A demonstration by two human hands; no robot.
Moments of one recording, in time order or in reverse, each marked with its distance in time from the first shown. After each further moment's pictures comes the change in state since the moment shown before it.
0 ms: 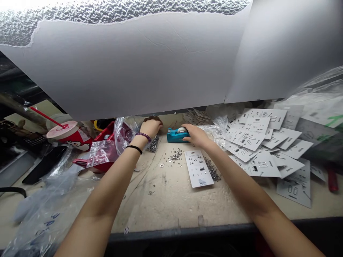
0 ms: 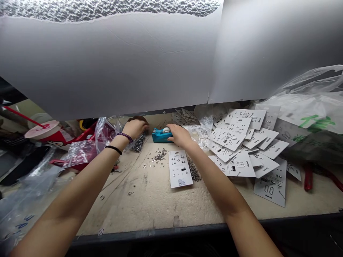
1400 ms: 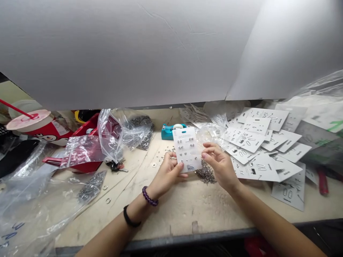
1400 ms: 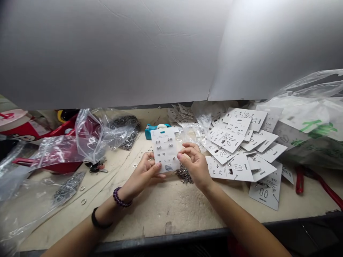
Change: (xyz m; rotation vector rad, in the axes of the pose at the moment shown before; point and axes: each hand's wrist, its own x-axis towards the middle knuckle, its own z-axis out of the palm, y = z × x) left_hand -0.119 0.114 0.059 -1.797 -0.268 -0.184; right_hand -0.115 -0.024 -0.010 1.081 0.373 0.393
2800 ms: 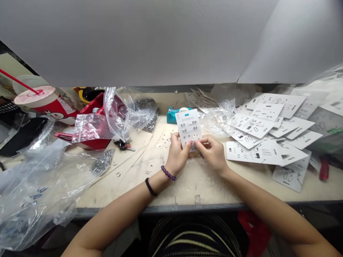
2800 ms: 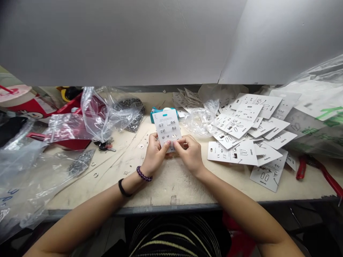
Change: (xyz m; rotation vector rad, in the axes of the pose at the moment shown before) left_hand 0.013 -0.024 0.016 0.011 0.278 0.277; right_hand -0.012 0.016 0.028 -0.309 0.023 -0.072
